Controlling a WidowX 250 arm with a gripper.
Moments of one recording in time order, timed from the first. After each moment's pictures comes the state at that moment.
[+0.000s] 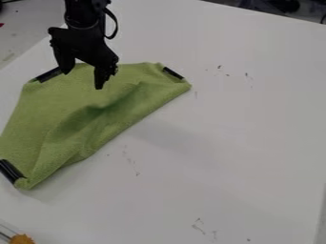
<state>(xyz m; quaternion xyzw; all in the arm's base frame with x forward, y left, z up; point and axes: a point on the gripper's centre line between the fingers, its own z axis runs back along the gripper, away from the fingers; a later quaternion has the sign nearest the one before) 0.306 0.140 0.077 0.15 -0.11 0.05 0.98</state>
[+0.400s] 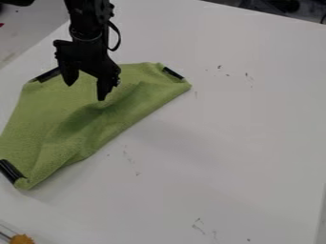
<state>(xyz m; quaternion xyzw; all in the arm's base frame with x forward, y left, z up) 0.304 0.138 0.057 0.14 -0.08 0.04 0.99</state>
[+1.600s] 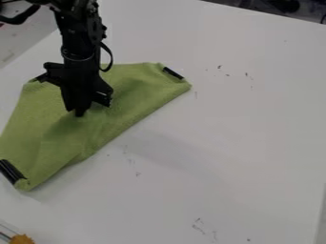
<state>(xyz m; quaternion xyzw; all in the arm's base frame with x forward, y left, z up) 0.274 0.132 0.040 0.13 -0.04 0.06 0.99</state>
